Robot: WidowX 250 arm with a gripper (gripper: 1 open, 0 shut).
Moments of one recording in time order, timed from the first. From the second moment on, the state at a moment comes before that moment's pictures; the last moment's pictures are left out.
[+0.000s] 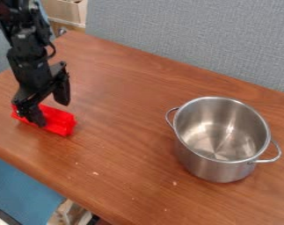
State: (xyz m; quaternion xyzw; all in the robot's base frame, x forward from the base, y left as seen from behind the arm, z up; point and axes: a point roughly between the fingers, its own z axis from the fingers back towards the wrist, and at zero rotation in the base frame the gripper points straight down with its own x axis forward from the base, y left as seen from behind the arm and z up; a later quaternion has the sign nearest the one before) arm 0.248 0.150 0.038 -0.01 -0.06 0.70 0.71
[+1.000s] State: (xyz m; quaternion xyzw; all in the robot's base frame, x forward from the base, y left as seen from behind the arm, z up) arm 0.250 0.131 0.033 -0.01 -0.04 0.69 0.73
